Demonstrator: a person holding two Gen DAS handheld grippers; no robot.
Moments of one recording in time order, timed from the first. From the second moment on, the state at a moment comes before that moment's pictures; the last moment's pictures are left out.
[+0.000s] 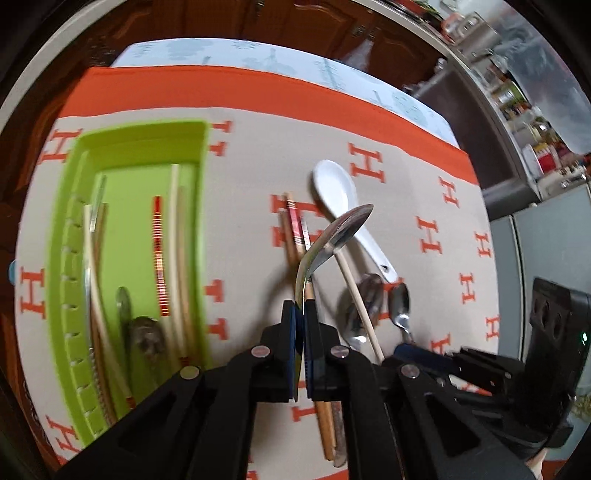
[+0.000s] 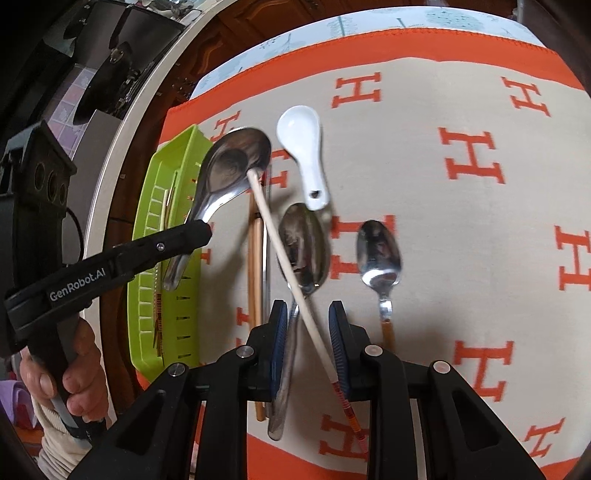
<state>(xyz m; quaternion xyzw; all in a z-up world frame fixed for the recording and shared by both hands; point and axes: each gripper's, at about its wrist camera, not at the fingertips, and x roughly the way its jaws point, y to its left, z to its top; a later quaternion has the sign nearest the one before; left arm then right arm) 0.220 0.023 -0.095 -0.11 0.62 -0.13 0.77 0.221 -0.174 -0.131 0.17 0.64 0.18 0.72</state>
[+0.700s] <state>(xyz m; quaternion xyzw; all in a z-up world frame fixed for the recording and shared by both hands) 0.184 0.070 -0.053 -0.19 0.56 -0.11 0.80 0.257 -0.180 -0.143 0.18 0.62 0.14 0.75</state>
